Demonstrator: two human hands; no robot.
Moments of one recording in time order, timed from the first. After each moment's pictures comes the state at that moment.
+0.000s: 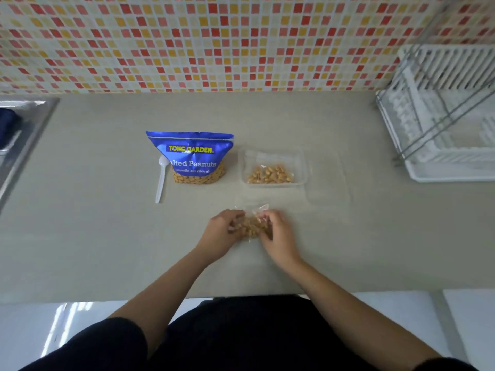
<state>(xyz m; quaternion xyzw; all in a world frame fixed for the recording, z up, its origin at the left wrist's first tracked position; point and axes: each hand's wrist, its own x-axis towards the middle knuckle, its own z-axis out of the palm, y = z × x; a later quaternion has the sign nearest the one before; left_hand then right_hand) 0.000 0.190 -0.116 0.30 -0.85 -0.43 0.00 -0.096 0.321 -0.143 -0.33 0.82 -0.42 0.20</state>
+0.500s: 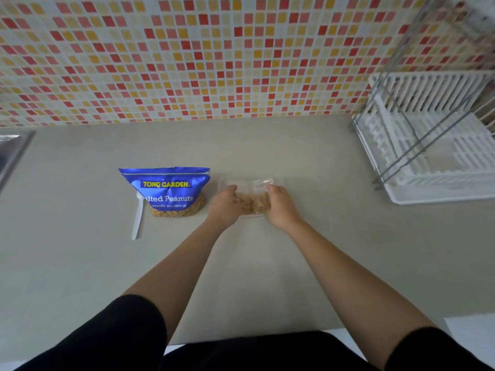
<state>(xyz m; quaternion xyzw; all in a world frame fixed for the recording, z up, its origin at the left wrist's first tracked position) -0.130 0.161 -0.075 0.39 -0.82 -0.41 -0.02 -0.227 0.269 -0.096 -0.32 0.89 -0.25 0.22</state>
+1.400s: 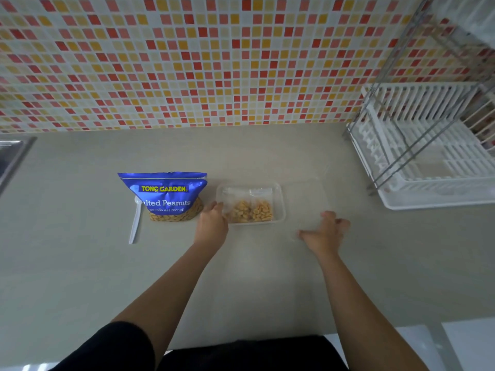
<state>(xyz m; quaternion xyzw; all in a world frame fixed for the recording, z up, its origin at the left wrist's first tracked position) -0.098 0.171 -0.090 0.37 -0.88 -0.28 0.06 -0.237 0.357 -0.115 0.04 0.94 -0.32 0.15</state>
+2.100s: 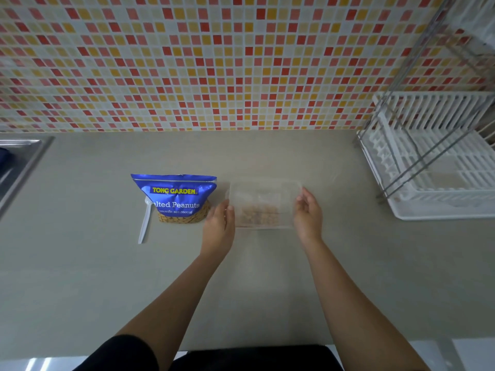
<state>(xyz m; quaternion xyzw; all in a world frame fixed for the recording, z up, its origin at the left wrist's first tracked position) -0.092 0.177 -0.092 0.38 -0.81 -0.39 0.21 -0.238 0.296 -0.103 -0.05 0.79 -0.59 0.14</state>
